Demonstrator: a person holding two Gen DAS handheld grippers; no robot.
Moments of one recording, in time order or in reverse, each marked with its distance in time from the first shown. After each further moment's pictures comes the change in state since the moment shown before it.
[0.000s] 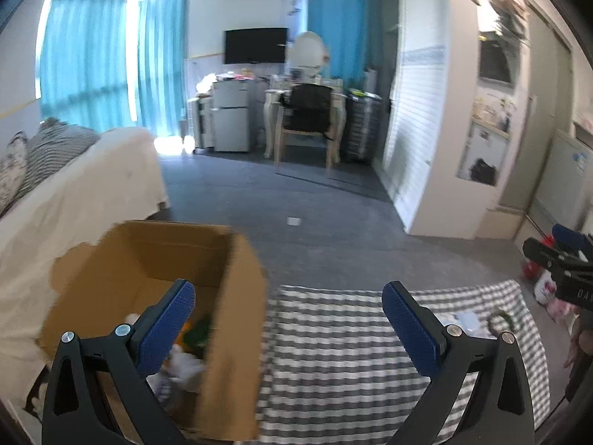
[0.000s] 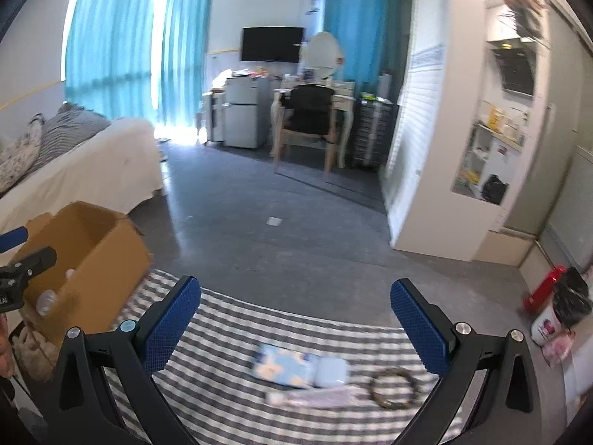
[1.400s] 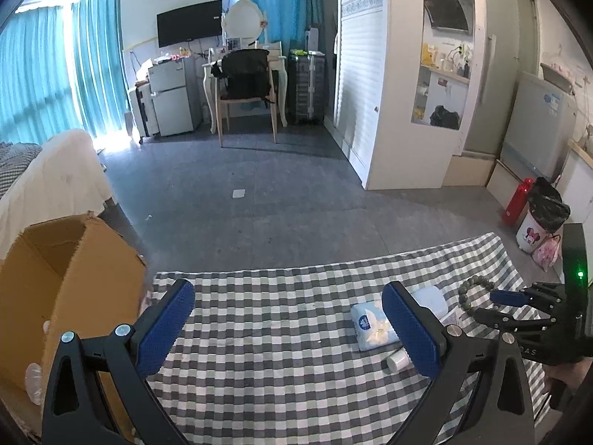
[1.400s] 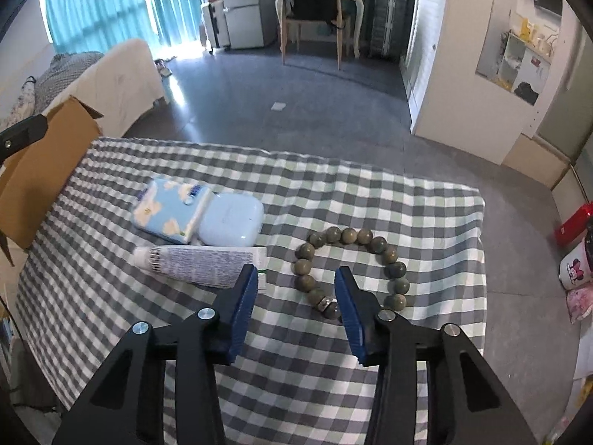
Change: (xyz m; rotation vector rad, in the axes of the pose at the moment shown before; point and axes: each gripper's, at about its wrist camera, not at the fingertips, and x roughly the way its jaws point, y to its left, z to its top) left arm 0.097 -0.136 -0.029 0.137 0.126 -0.114; right arm 0.122 -0.108 -0.140 0.028 0.424 0.156
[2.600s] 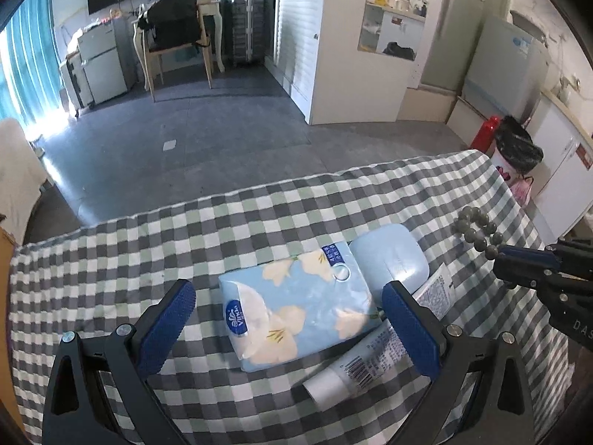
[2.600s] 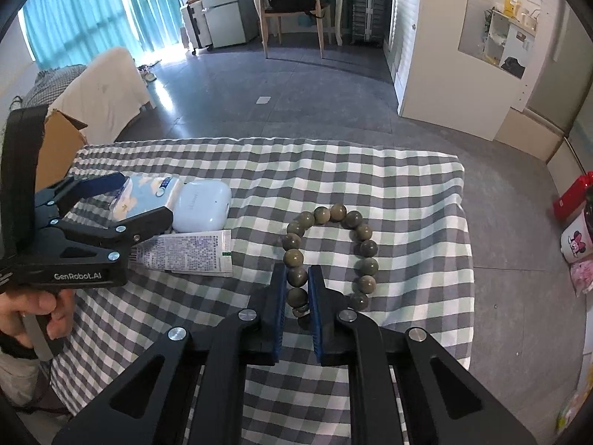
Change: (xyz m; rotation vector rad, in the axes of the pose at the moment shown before) left arm 0.110 -0.085 -0.043 0.098 0.226 -0.186; right arm -0.008 -0.028 -0.009 0.080 0.014 -0.002
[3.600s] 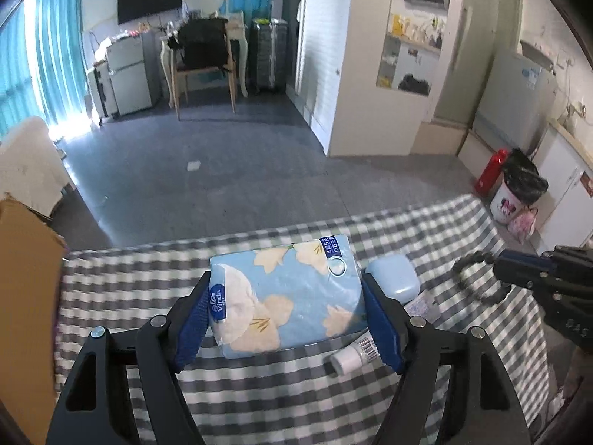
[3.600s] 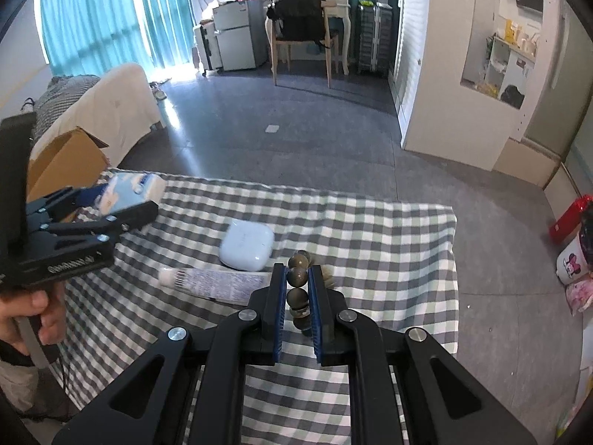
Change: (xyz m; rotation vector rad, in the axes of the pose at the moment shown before) left arm -0.078 0.027 0.012 -0.055 -0.129 0.064; right arm -0.044 0.038 0.022 -0.044 -0.118 0.000
